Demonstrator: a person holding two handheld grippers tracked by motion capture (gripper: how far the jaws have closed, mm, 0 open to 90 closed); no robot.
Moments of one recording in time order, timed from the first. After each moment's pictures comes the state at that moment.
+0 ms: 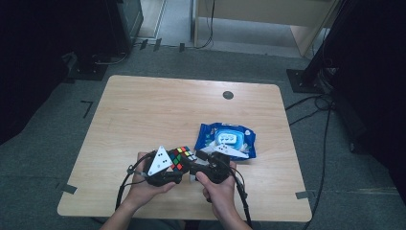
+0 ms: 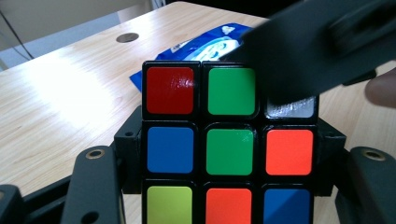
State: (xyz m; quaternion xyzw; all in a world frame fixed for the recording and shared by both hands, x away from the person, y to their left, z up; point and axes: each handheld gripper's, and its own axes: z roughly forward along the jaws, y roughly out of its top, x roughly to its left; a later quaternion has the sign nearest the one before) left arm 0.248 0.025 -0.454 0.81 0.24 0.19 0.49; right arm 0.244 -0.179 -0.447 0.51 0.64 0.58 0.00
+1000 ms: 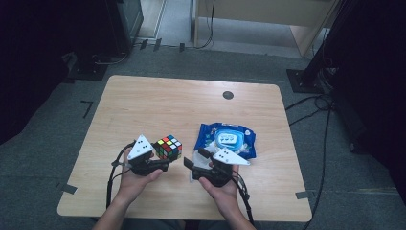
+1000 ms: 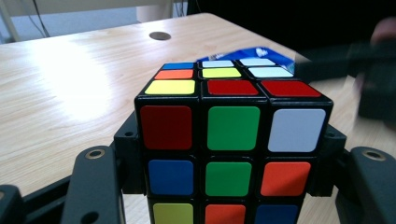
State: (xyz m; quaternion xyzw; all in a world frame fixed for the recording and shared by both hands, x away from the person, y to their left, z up) left arm 0.274 0.069 -0.445 0.76 0.35 0.14 0.54; right arm 0.236 -0.183 -0.460 0.42 0.67 0.60 0.11
